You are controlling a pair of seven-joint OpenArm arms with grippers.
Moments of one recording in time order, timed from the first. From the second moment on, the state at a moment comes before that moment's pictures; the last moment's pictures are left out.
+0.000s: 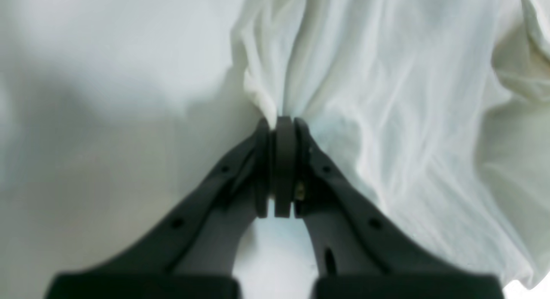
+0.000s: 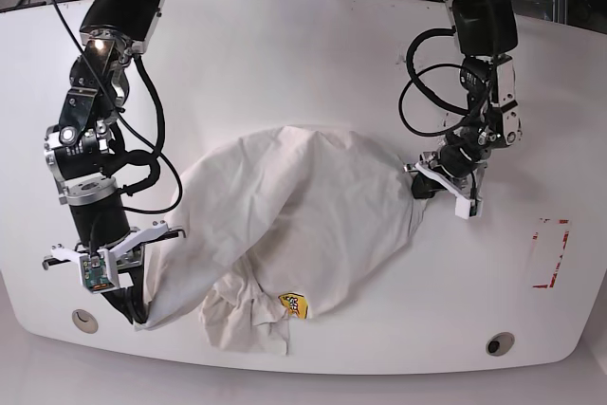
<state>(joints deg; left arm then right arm) -11.6 -6.2 -12.9 63.2 -24.0 -24.3 34.0 12.1 13.3 12.7 113.2 8.1 21.2 -32.3</state>
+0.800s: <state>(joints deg) -10.6 -7.9 -19.3 100.3 -23.2 -27.3 47.7 14.9 15.1 16.0 110.4 8.1 20.9 -32.8</state>
